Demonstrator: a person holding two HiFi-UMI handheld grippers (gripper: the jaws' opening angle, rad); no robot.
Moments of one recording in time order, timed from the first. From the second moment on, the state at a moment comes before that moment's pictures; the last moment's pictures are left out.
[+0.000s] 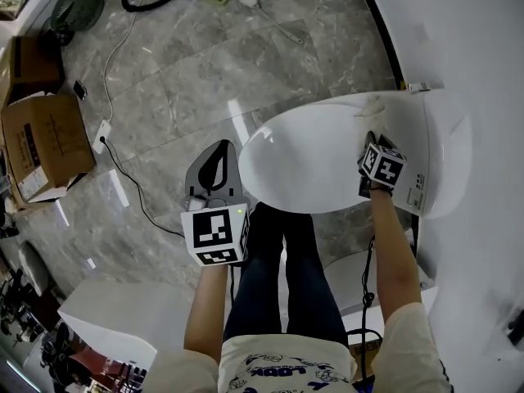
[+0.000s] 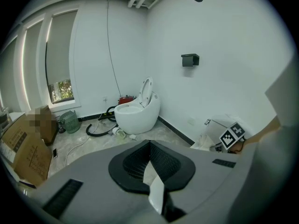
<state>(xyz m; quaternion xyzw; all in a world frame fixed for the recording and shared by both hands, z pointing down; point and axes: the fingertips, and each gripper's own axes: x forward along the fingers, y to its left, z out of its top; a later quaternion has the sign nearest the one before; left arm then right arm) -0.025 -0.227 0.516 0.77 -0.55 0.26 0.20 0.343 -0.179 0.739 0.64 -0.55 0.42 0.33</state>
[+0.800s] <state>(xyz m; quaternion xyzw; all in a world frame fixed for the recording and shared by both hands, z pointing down) -0.049 -0.212 0.535 0.76 -0.56 0.26 0.22 0.339 -0.179 0.769 0.63 -0.52 0.45 0.38</state>
